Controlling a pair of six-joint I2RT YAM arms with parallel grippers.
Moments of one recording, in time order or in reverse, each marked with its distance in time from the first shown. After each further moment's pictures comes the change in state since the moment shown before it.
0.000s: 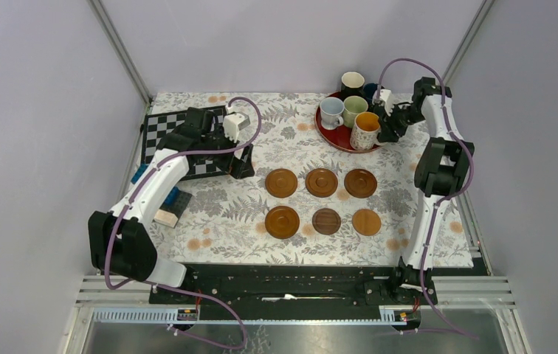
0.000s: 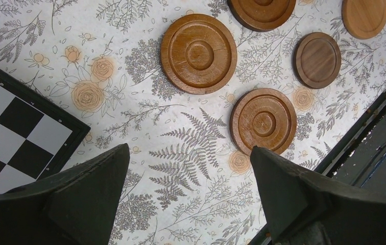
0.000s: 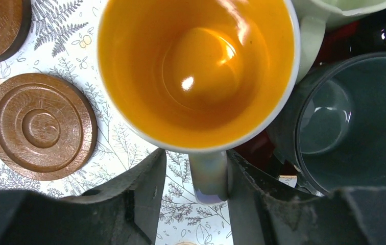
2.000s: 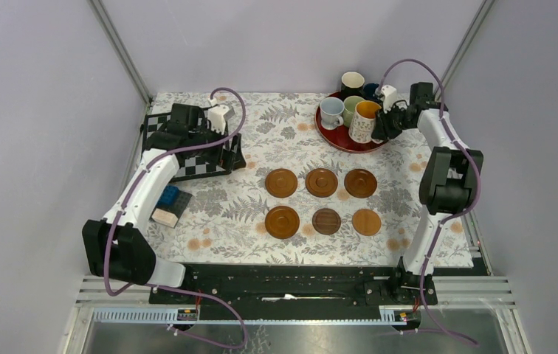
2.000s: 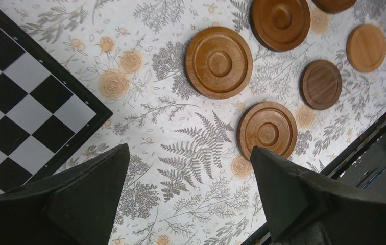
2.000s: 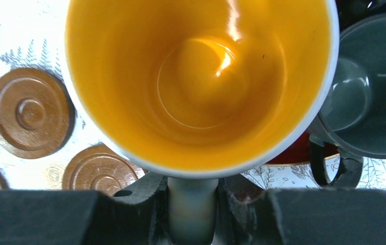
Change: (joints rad) left arm 0.069 -0.034 0.016 -0.018 -0.026 -0.079; right arm 0.046 -0.314 -0.505 0.515 0.031 0.563
